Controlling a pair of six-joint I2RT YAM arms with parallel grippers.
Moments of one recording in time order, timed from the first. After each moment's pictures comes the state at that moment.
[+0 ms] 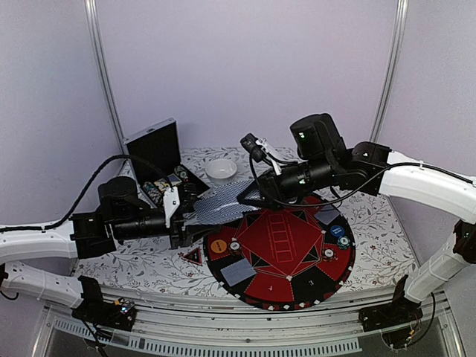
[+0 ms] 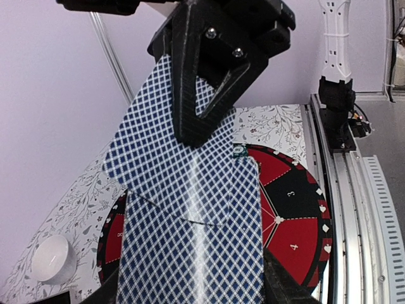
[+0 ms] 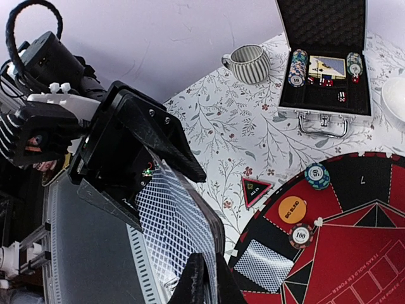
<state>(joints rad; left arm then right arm) -1.00 1.00 0.62 0.22 0.21 0.30 0.99 1.49 1.41 -0.45 -0.38 0.25</state>
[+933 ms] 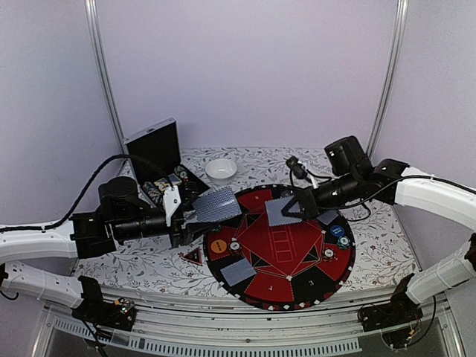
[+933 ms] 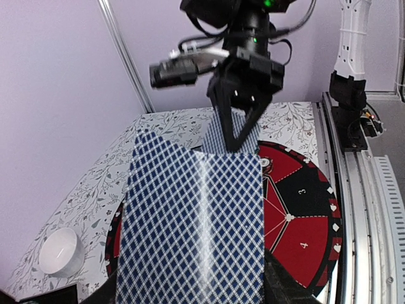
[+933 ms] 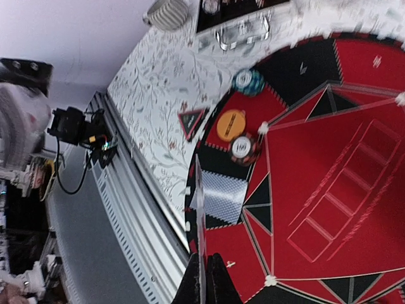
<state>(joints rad) -0.99 1.00 0.62 0.21 0.15 0.29 0.74 1.32 1.09 -0.50 -0.49 0.31</state>
